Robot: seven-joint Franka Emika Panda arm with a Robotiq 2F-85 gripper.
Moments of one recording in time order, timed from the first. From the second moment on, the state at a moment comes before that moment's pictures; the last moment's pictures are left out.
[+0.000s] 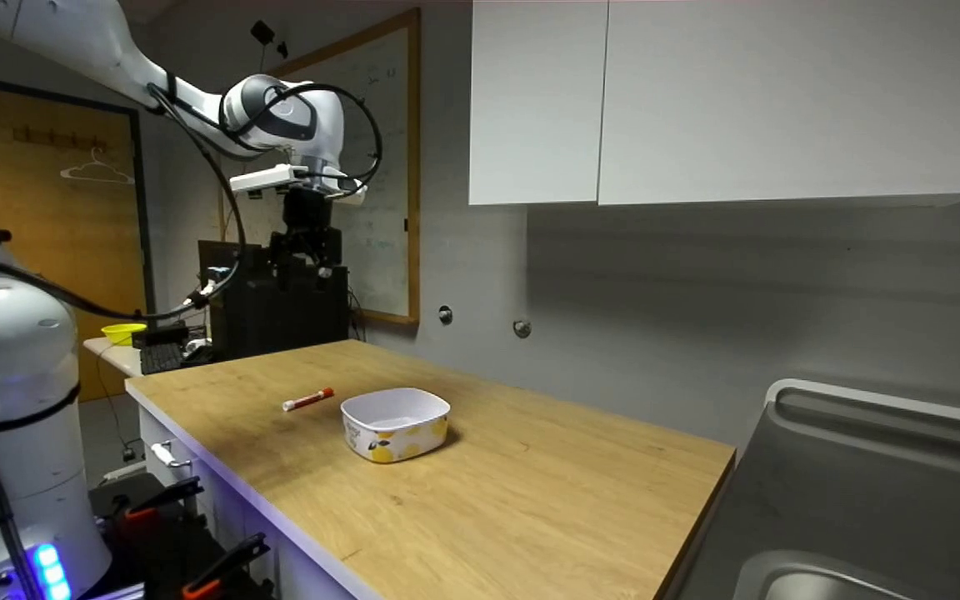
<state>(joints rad) -0.01 -0.54 -0.03 -2.37 -0.16 1.62 -0.17</state>
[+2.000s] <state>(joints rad) 0.21 -0.10 0.19 -2.28 -0.08 1.77 -0.17</state>
